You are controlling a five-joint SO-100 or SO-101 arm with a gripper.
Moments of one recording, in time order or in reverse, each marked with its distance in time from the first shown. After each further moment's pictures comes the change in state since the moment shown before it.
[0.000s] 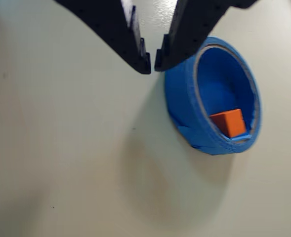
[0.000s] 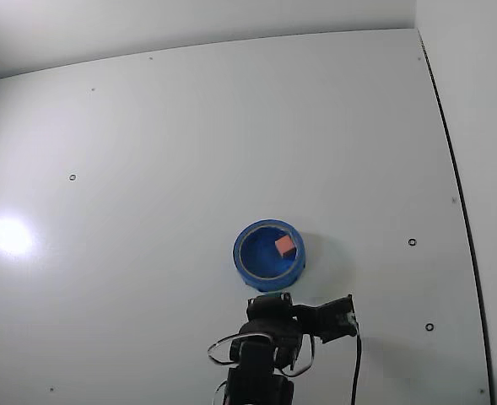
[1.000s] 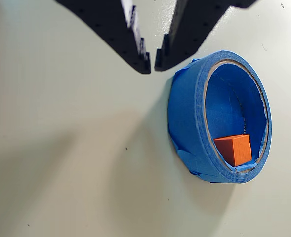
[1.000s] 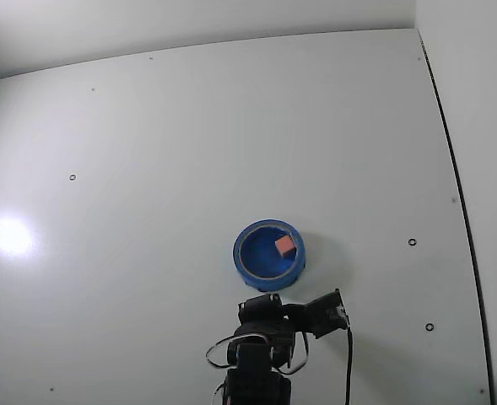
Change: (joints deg) arm -5.3 0.0 3.3 -4.3 0.5
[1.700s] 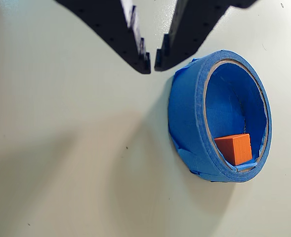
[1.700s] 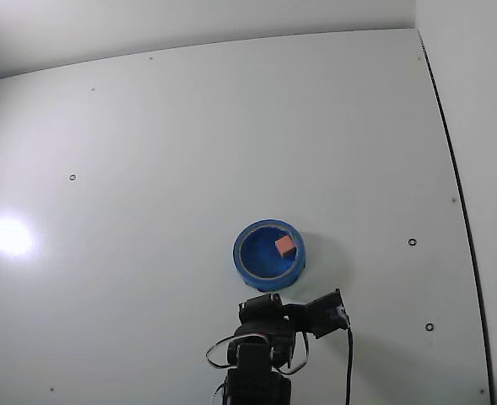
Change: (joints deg) arm 0.4 0.0 0.0 0.0 -0.1
